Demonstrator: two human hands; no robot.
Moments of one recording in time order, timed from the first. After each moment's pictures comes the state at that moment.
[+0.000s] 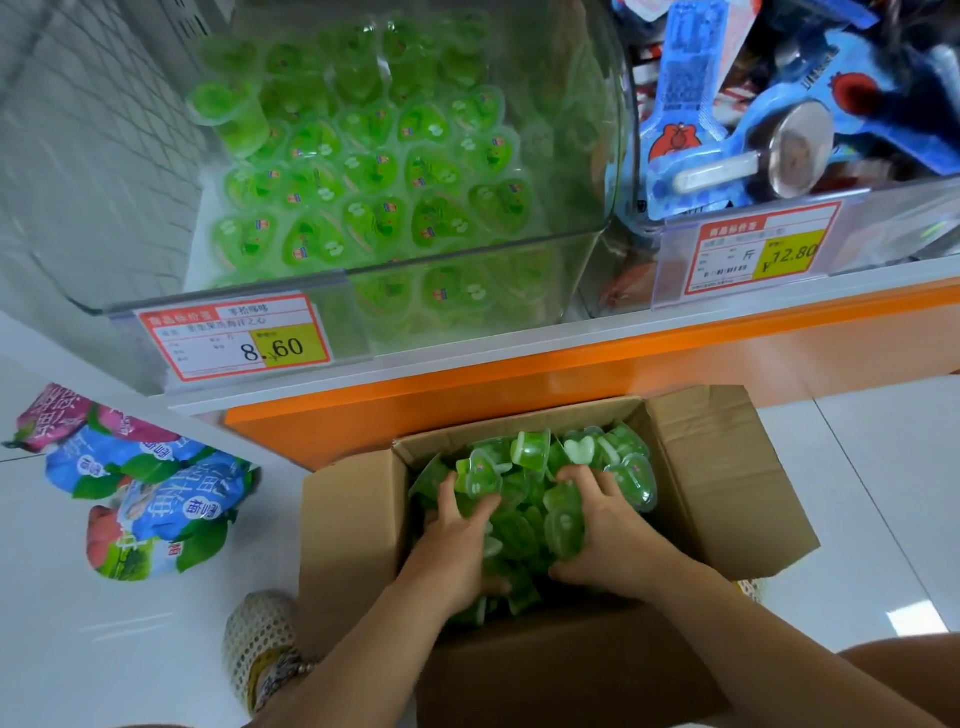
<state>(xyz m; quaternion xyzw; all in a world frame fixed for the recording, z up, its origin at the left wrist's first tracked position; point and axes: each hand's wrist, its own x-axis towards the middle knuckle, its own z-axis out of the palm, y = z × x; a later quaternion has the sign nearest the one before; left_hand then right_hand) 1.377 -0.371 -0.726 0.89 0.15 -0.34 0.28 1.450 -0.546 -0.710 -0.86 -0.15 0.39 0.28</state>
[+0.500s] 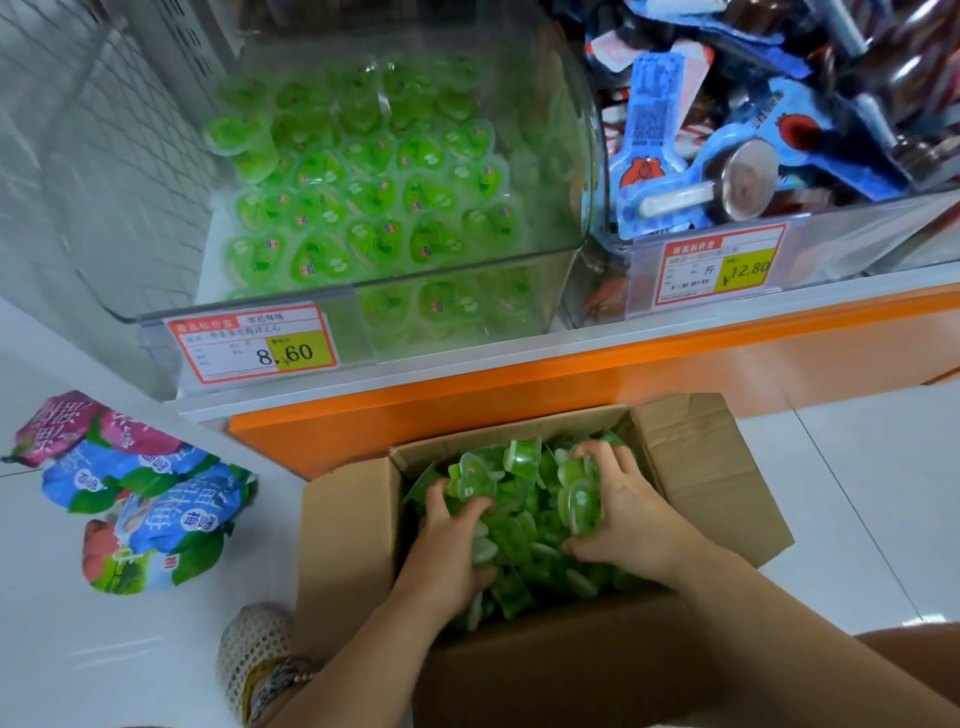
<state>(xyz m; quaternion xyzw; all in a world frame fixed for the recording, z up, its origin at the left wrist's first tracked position) 1.368 -0.370 -0.729 0.90 0.15 -0.23 0.35 1.465 -0.559 -0.681 -0.88 -0.18 0.31 0.30</state>
